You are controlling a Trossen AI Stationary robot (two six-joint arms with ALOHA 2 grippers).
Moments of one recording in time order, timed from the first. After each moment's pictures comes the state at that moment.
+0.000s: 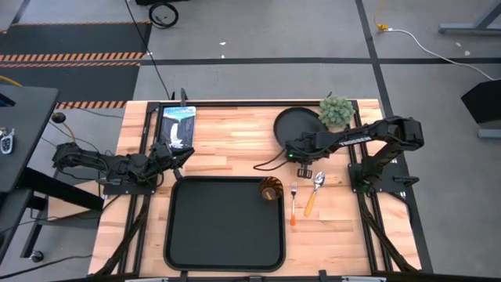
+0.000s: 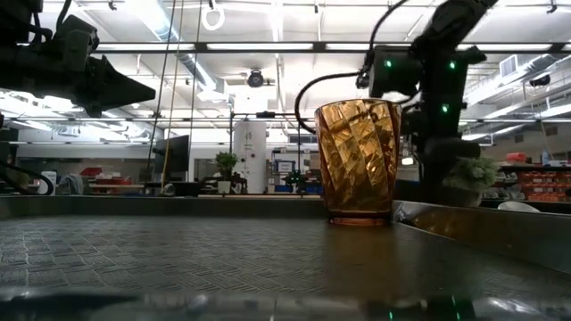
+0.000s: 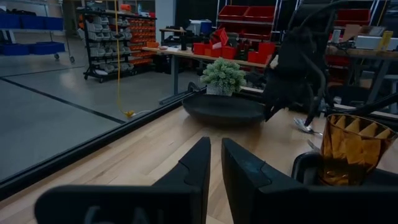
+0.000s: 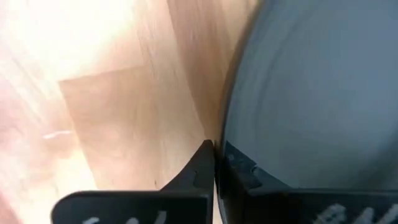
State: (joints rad) left arm -0.21 0.18 0.01 0.16 -0.72 -0.10; right arm -0.15 1.54 0.84 -0.74 0.27 0.03
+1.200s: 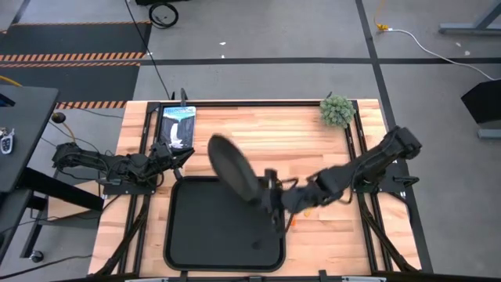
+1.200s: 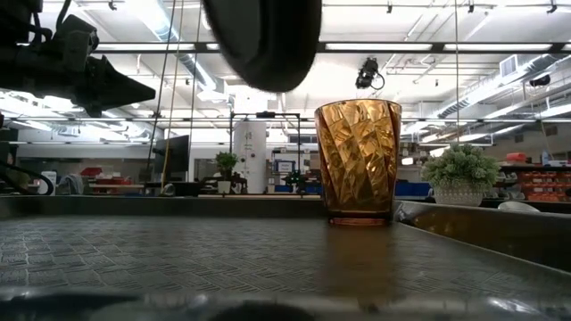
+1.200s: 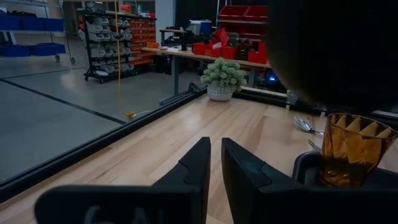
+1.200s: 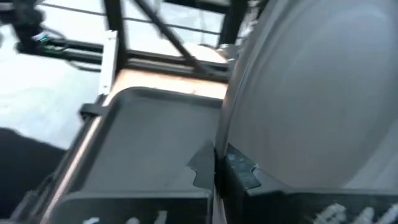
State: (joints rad) left arm -0.21 0.18 0.01 0.16 -0.72 -0.09; right arm 0.47 1.66 1.42 -0.26 0.43 0.08
